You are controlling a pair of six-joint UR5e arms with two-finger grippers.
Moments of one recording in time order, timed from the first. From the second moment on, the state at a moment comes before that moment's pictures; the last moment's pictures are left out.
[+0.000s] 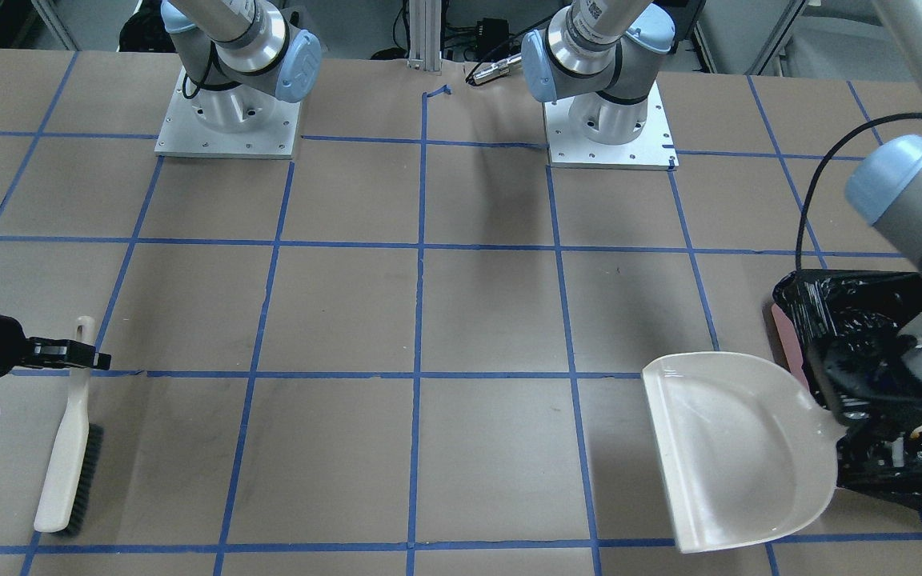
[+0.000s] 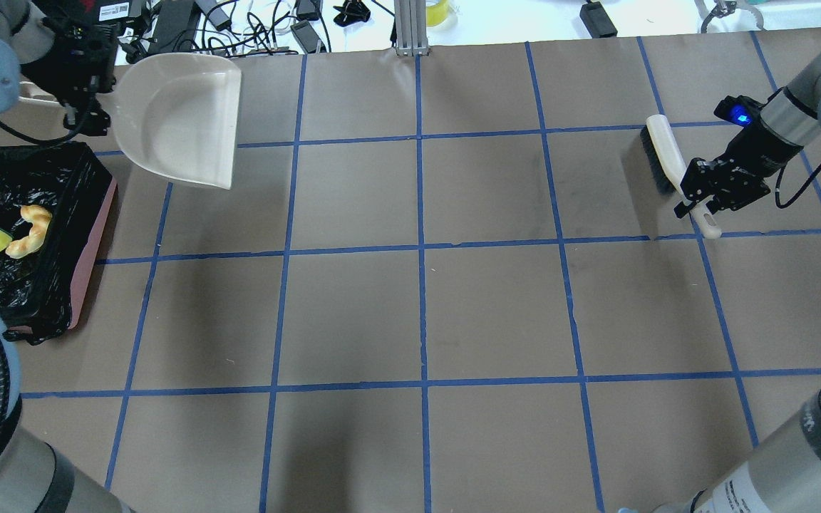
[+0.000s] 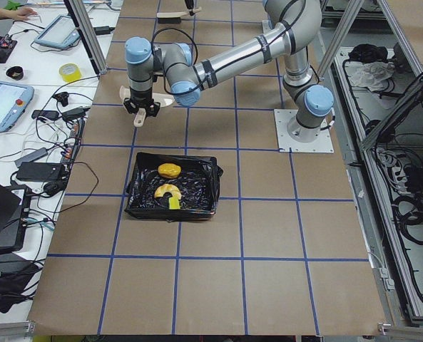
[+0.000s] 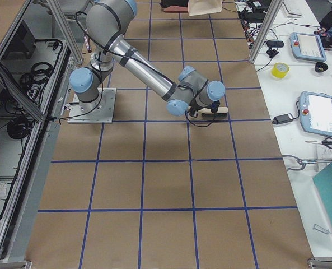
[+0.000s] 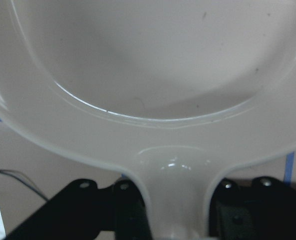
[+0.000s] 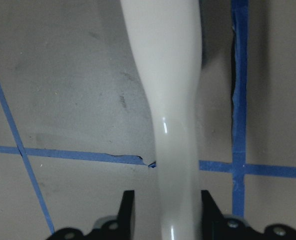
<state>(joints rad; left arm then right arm) -1.27 -2.04 -1.39 -1.16 1.51 1.88 1.10 -1.08 1.60 -1.71 -1.35 -0.43</state>
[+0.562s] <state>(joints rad) -1.37 -2.18 -1.40 -1.08 1.44 1.84 1.10 -1.09 1.59 -1.72 -1.35 -0.38</state>
